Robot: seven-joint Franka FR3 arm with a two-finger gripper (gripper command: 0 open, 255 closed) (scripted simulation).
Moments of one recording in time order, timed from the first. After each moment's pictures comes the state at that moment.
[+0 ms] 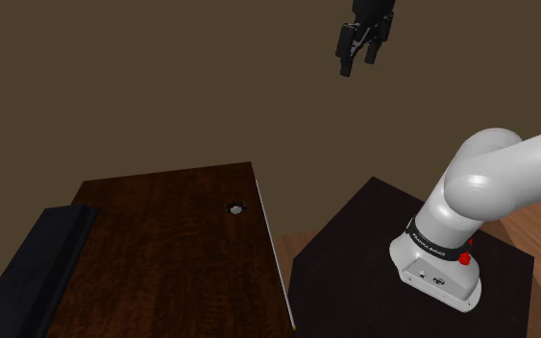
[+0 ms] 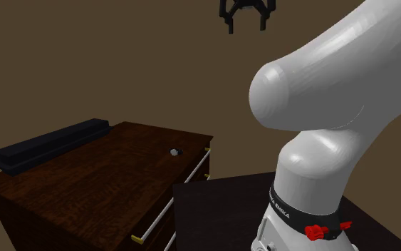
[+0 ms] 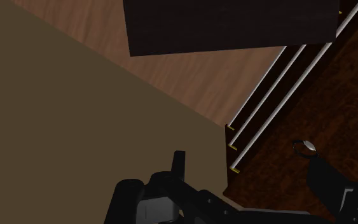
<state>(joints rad) 0.02 -0.80 0.07 -2.31 -0.07 1.55 0.16</state>
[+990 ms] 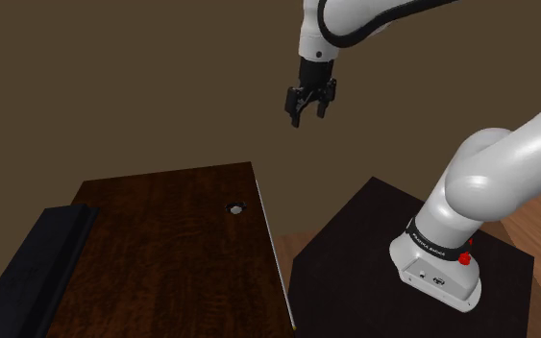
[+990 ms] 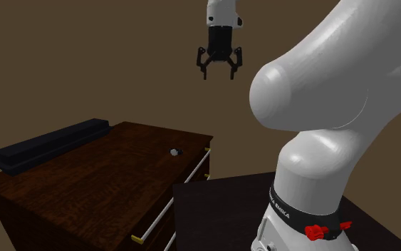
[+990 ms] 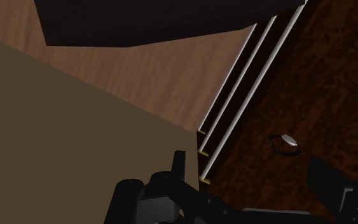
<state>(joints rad) 0.04 -0.53 0.11 -2.48 0.06 1.97 0.28</state>
